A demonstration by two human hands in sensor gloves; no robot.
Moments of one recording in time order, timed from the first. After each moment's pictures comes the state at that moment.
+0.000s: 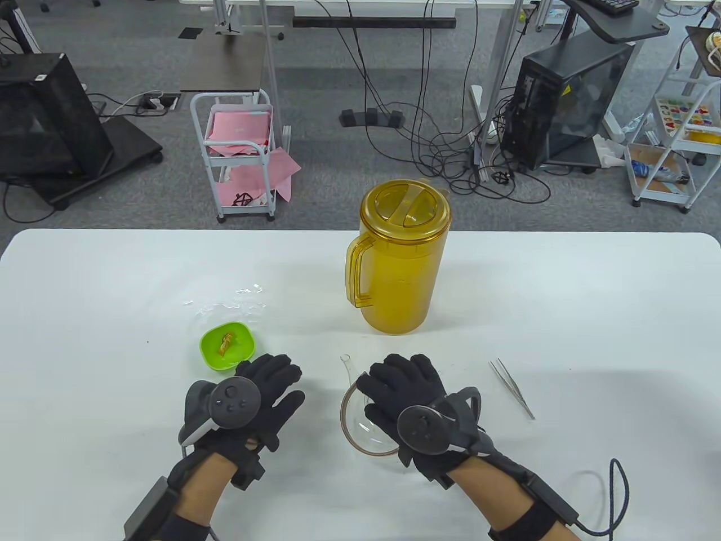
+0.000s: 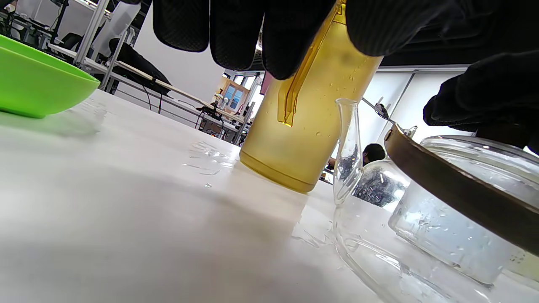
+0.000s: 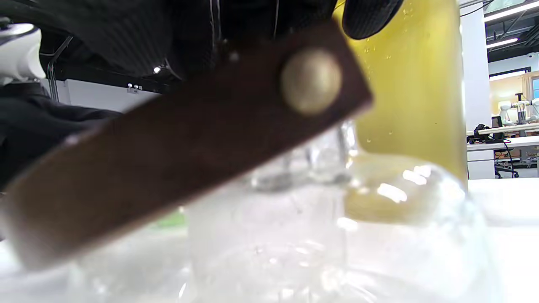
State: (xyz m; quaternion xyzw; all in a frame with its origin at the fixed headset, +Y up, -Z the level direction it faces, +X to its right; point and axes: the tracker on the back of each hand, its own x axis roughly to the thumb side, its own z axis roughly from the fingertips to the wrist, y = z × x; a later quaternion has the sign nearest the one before) left_hand -0.215 -0.727 -0.331 0.02 -0.20 0.23 0.95; right_hand 0.079 -0.689 -0.300 0.31 -0.10 0.94 0.11
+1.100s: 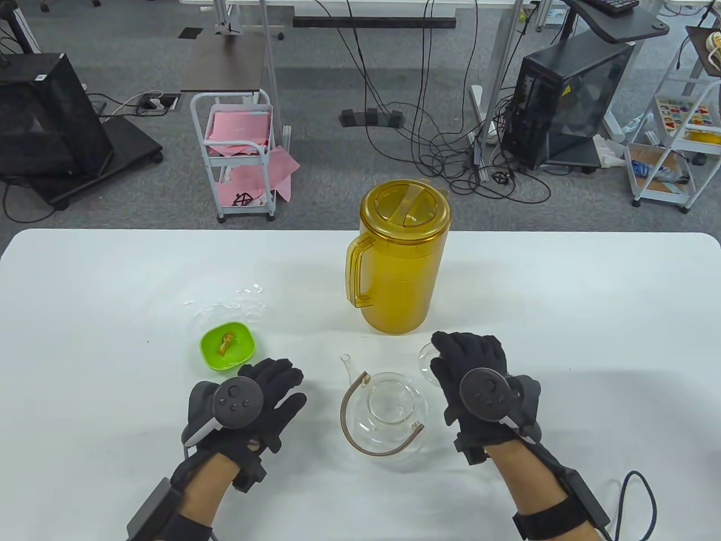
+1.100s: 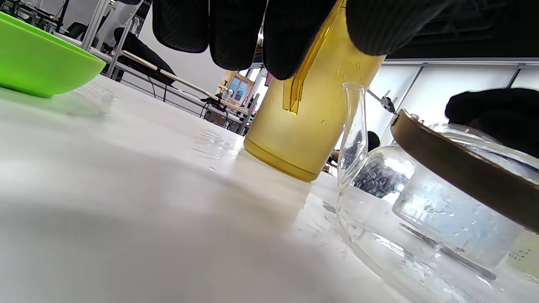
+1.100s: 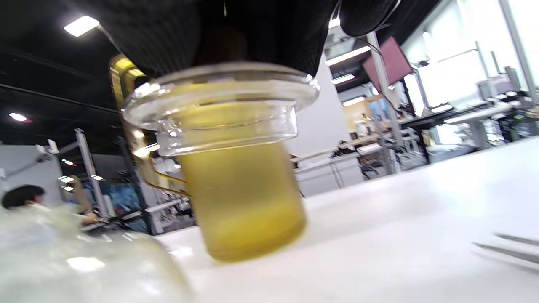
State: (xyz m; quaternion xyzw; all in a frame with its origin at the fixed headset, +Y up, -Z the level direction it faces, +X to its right) left_hand -0.211 -0.729 -0.330 0.00 -0.19 0.23 0.95; right_hand 0.178 -0.692 -0.344 0.09 -0.13 0.97 0.18
